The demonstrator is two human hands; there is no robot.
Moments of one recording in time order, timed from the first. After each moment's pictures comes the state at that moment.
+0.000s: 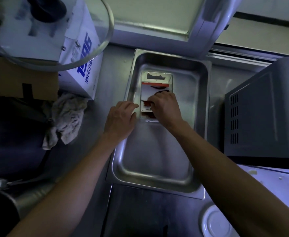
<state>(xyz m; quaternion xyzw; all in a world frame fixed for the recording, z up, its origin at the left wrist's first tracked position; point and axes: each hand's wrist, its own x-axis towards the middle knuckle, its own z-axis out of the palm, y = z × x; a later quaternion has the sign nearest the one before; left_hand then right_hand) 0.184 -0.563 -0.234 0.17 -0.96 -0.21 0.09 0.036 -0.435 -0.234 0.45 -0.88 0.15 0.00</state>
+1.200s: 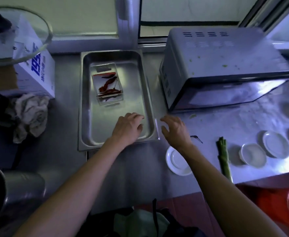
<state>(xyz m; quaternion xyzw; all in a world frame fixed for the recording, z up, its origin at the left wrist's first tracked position) 0.243 -0.355 -0.191 0.00 -0.98 -0.19 -0.05 0.197 -0.141 -0.200 0.23 -0.95 0.23 -0.02</state>
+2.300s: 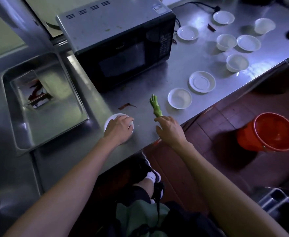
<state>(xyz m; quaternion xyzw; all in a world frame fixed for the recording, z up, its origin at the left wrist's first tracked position) 0.302 -0.089 -0.210 -0.12 -0.98 -0.11 -0.11 0.336 0.143 -0.216 0.08 -0.96 0.28 -0.03</state>
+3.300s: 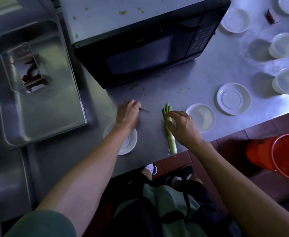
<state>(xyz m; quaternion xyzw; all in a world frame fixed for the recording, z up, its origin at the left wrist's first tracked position) 0.172 -0.069 -0.279 0.01 -0.99 -0.12 -0.09 0.199 0.165 -0.234 0.16 -0.95 0.26 -0.11</state>
